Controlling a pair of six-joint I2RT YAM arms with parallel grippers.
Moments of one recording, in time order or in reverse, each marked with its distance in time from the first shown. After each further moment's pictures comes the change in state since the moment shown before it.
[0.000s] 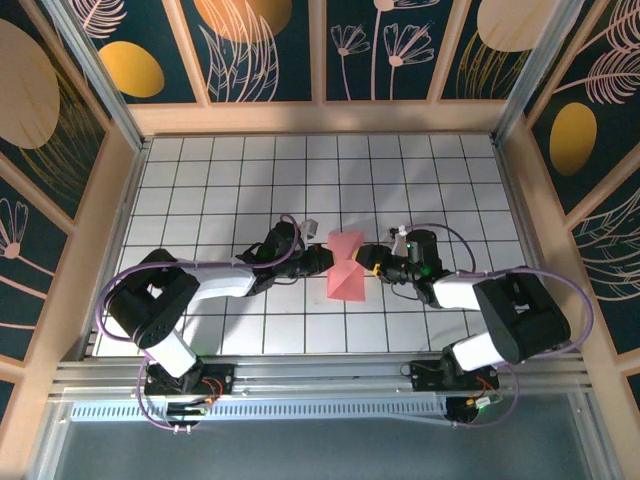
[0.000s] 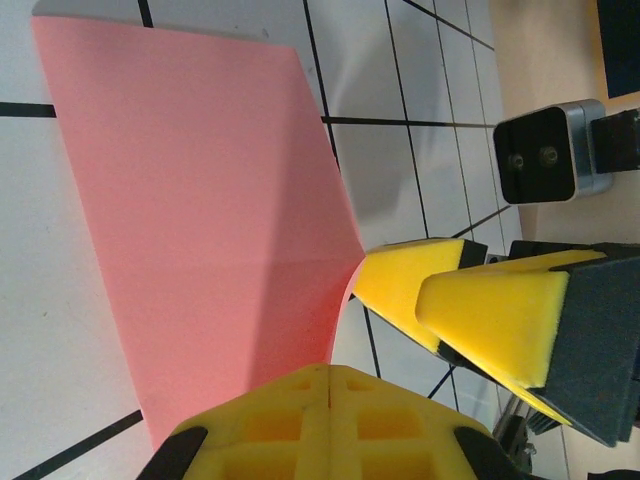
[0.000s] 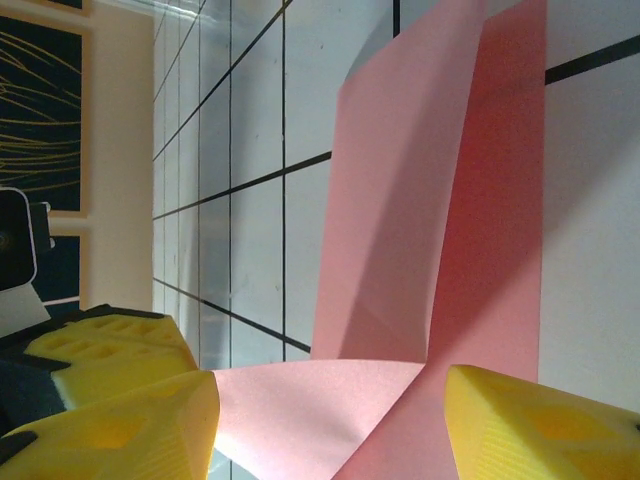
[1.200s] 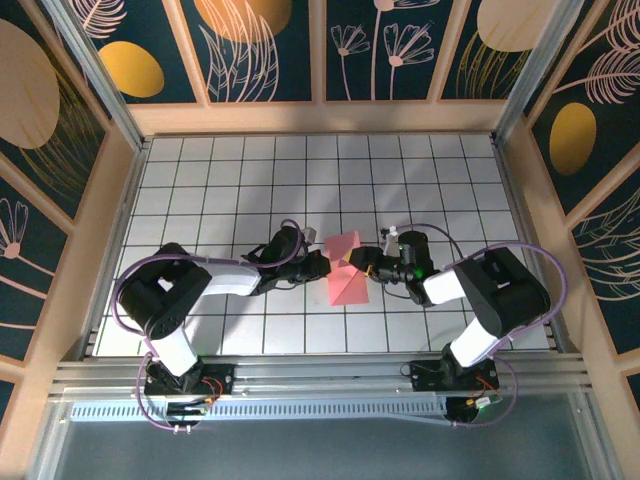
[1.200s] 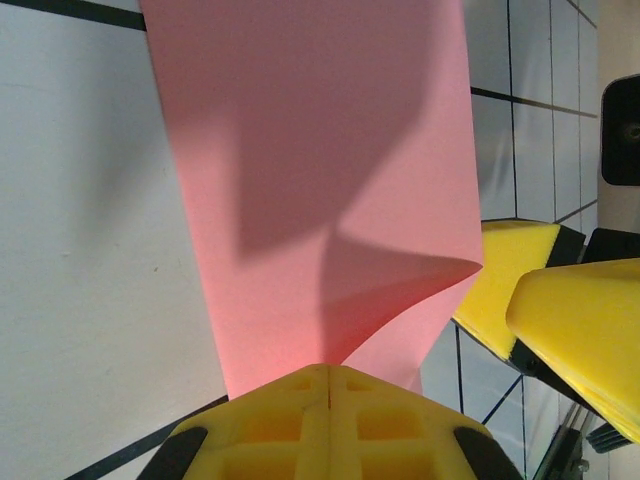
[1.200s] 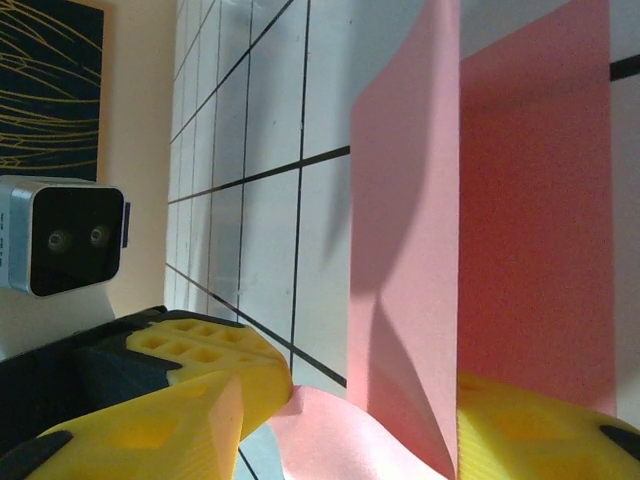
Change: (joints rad) left arm 0.000 0.074 0.007 -0.065 -0.029 -0.019; right arm 0.044 0.164 0.009 0.203 -0.020 0.021
